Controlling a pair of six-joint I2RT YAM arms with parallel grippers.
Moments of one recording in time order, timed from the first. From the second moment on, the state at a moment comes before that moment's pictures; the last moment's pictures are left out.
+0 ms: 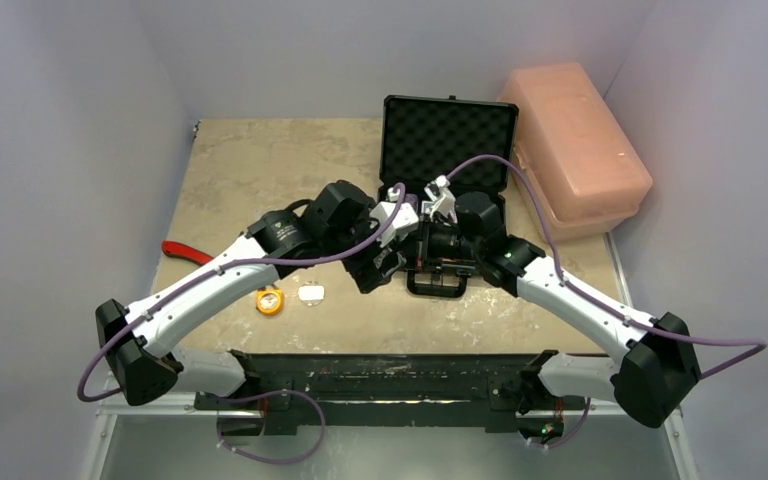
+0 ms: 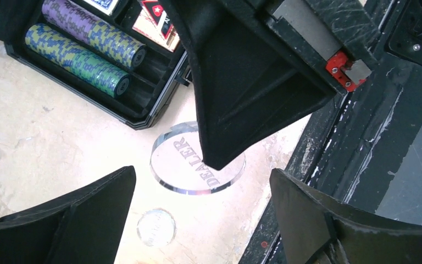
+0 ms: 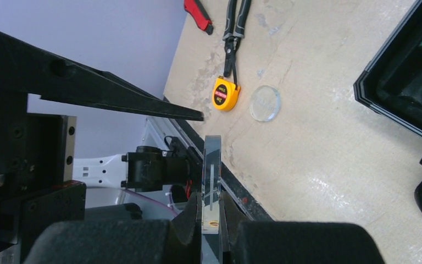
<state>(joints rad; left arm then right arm) -0.88 1.32 1.33 -0.79 0.16 0.19 0.67 1.21 0.87 -0.10 -0.51 0.80</state>
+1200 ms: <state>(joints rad) -0.88 1.15 1.22 -0.65 -0.36 0.19 0.42 1.36 0.94 -0.18 -0.24 0.76</state>
